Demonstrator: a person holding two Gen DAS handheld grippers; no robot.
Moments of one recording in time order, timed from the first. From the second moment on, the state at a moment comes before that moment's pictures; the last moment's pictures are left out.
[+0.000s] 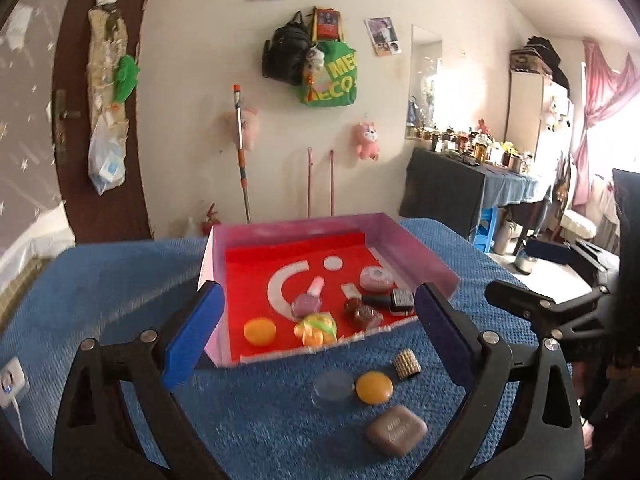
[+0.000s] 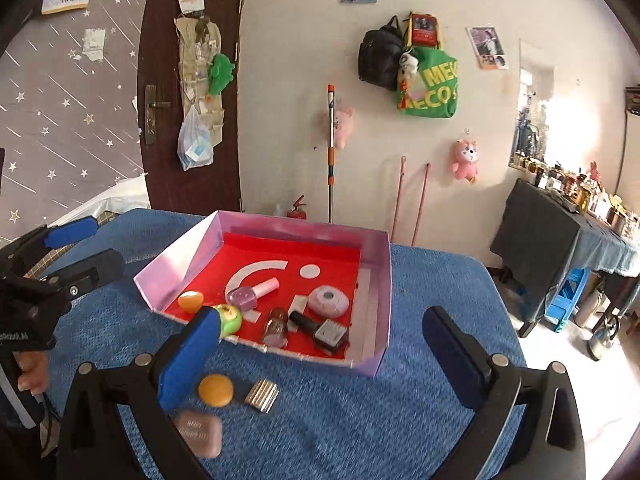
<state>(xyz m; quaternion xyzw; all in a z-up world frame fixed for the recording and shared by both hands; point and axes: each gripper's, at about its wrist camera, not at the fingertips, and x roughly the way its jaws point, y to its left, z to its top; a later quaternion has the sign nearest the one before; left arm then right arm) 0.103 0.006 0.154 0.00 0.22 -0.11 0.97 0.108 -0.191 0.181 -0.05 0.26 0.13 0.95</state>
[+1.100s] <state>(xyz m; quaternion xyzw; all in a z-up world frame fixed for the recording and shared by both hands) 0.116 0.009 0.049 -0.05 0.37 -0.10 0.92 0.087 -0.186 0.077 0.00 0.35 0.13 0.93</state>
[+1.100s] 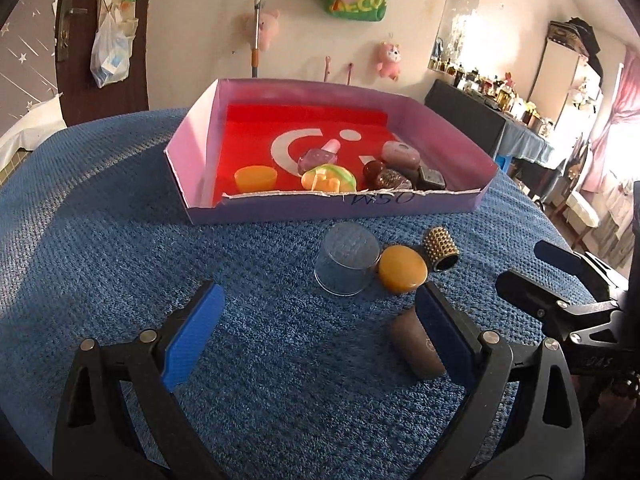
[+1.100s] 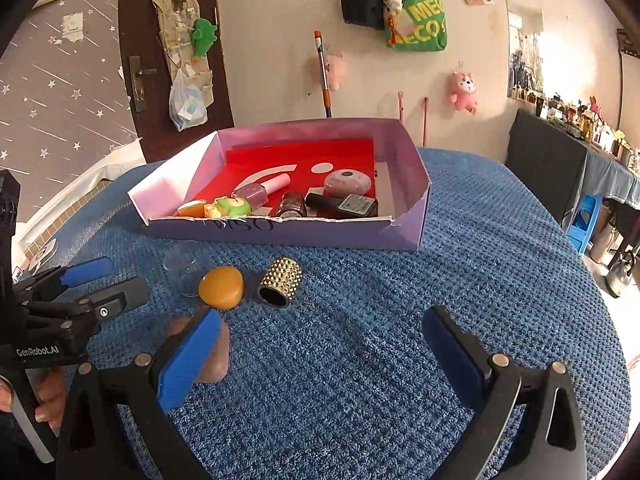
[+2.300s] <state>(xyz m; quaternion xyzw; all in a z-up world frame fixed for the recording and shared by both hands) 0.181 0.002 0.036 -0.05 0.45 -0.18 0.87 0.165 -0.165 0.051 0.02 0.45 0.20 0.87</state>
